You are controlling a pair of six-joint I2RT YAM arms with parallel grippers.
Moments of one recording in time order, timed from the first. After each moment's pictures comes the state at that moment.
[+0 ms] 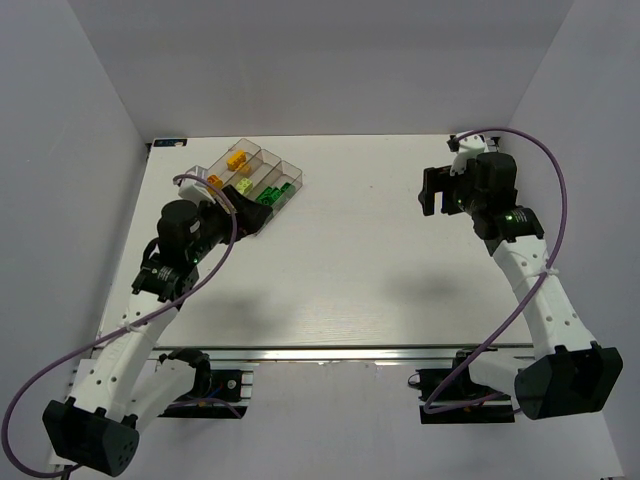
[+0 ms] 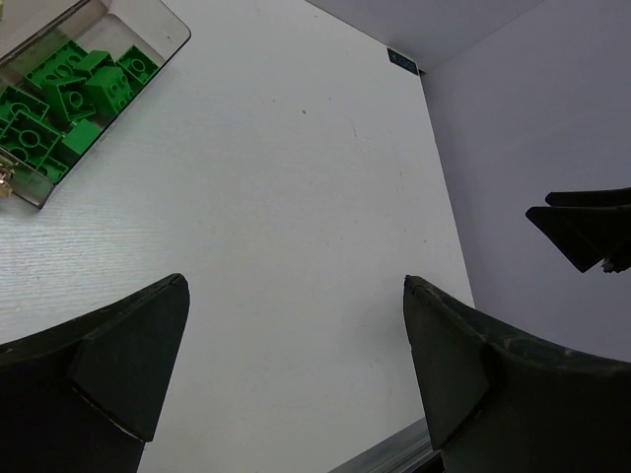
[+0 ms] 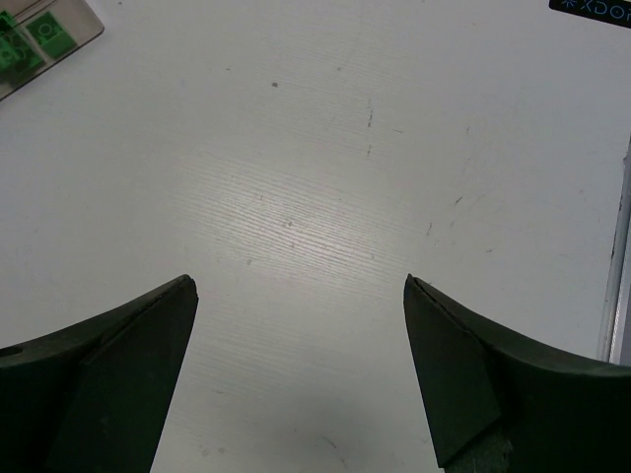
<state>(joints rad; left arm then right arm) -0.30 0.89 0.85 -0.22 0.16 -0.69 0.17 1.17 1.16 -0.47 -0.14 -0.07</state>
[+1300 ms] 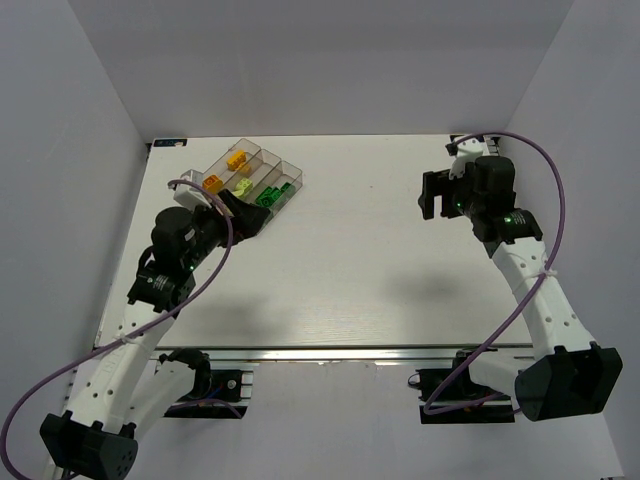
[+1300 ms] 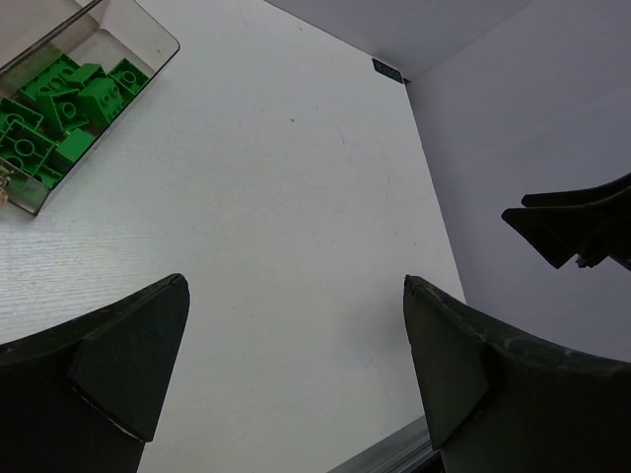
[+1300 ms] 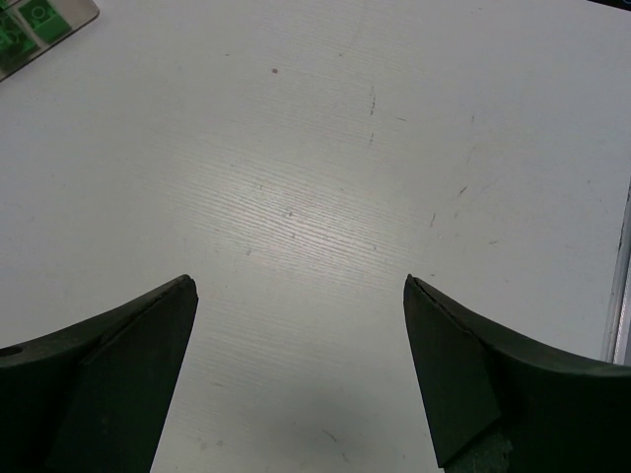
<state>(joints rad) -0.30 0.82 0.82 -0.21 0.17 -0.69 0.17 1.16 1.13 -0.47 -0.14 -0.08</state>
